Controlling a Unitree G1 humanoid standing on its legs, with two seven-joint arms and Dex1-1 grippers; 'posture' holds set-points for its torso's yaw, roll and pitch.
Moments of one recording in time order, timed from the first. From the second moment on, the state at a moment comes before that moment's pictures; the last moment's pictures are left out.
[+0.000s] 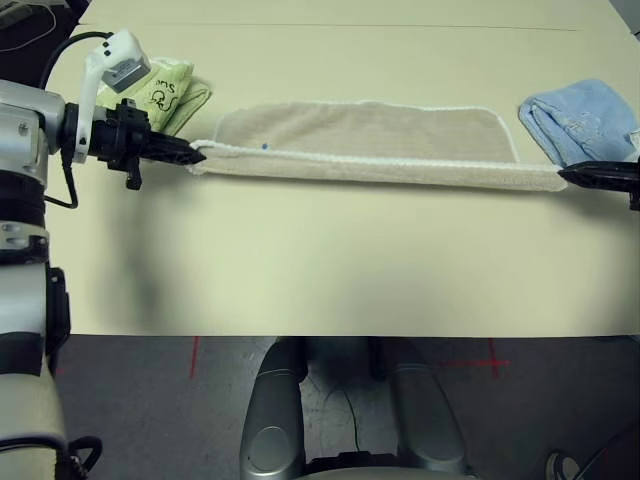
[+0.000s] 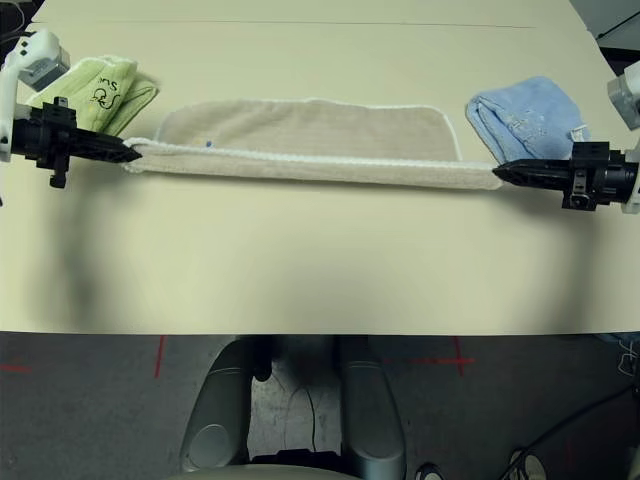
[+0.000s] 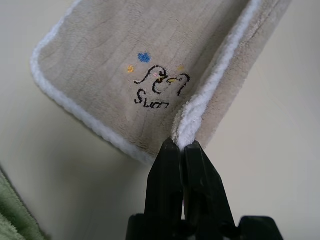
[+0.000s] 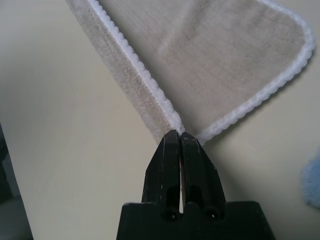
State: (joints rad) left arm -1.12 1.01 -0.20 0.65 -0.05 0.45 -1.61; right arm -0.71 -1.05 -0.16 0.66 0.28 0.30 1.61
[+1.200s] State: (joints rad) left arm -1.06 0.94 -0.27 0.69 -0.18 0.37 -1.39; right arm -0.80 -1.04 0.03 0.67 0.36 0.29 1.48
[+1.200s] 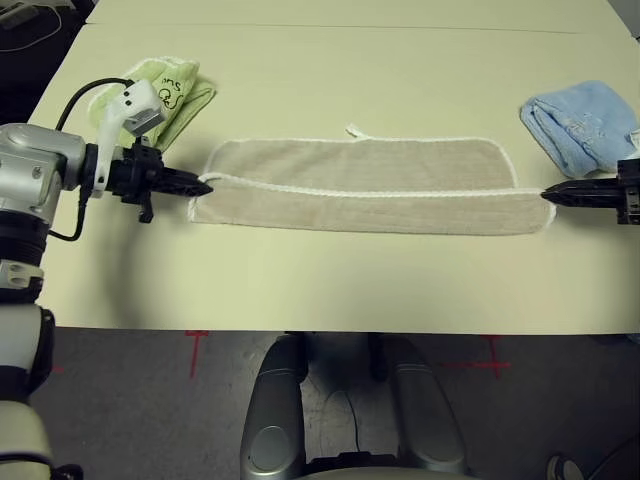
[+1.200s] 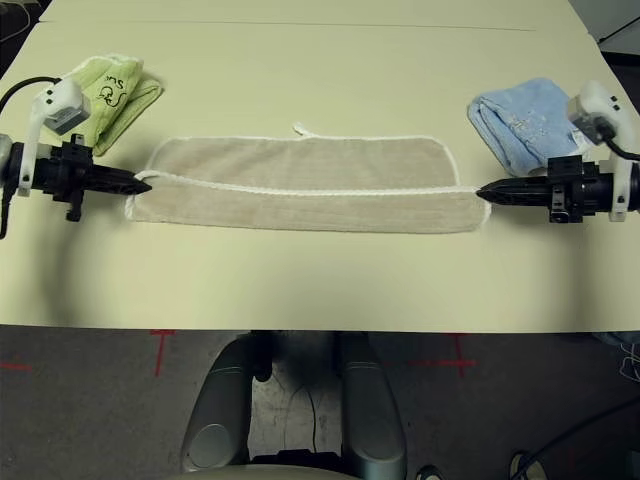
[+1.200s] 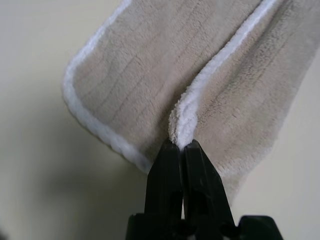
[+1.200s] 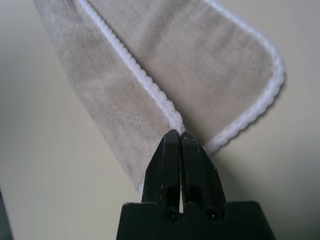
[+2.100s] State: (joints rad) left arm -1.22 0.83 -0.16 1.00 -0.04 0.21 -1.24; right arm -1.00 -0.88 -0.02 1.07 0.17 -0.03 1.21
